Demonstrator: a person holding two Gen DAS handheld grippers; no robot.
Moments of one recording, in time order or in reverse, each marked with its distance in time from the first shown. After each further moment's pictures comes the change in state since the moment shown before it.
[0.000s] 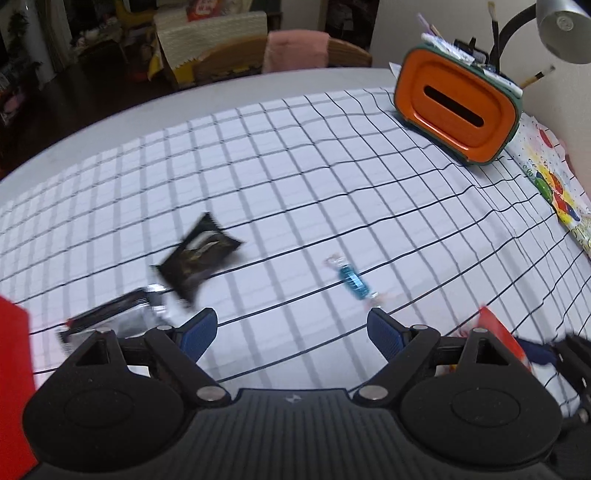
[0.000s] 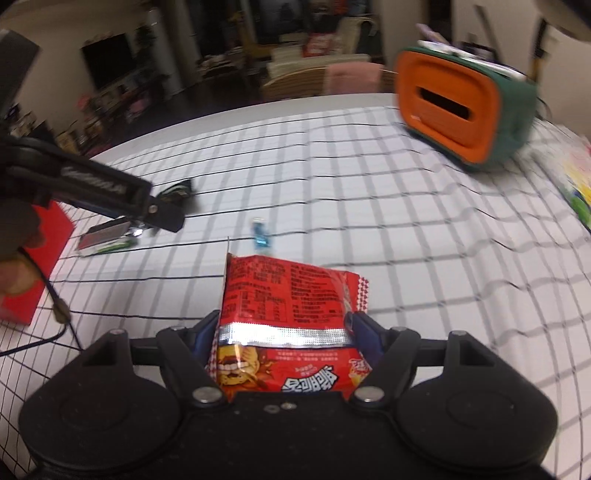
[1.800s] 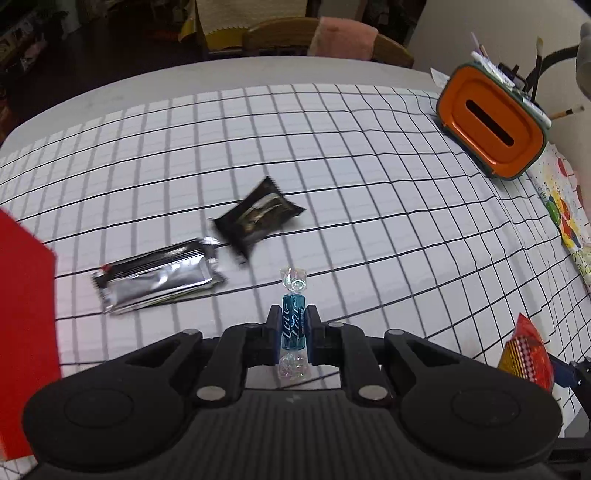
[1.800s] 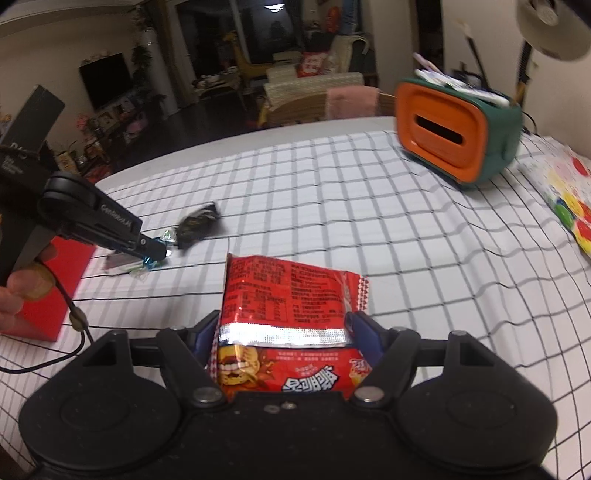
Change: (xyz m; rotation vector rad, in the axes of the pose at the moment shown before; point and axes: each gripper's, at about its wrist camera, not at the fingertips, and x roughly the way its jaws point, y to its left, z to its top) left arm -0.041 0.070 -0.023 -0.150 0.055 -0.008; right arm -0.038 0.047 0.007 0.003 -0.064 0.004
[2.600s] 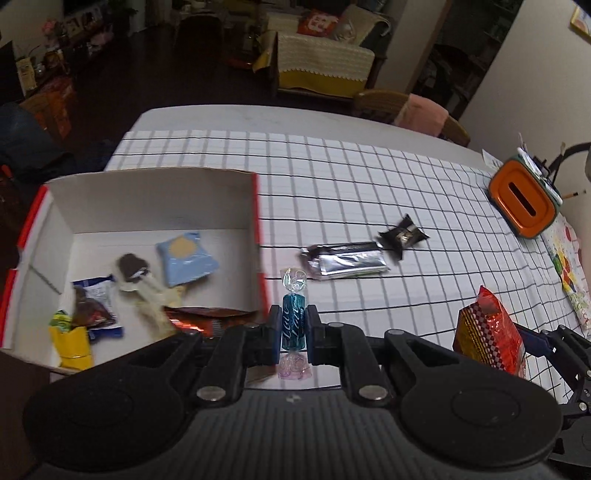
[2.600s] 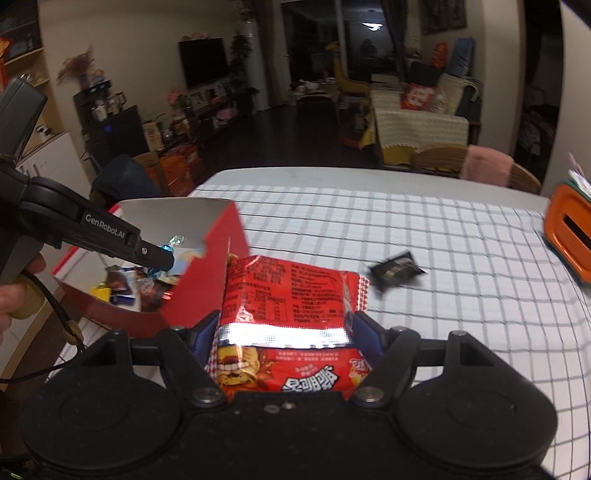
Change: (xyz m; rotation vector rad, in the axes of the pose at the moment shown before) left arm -0.143 0.193 -0.075 -0.169 -0.151 0.031; right arm -0.002 0.220 0.029 -0.247 -0.039 0.165
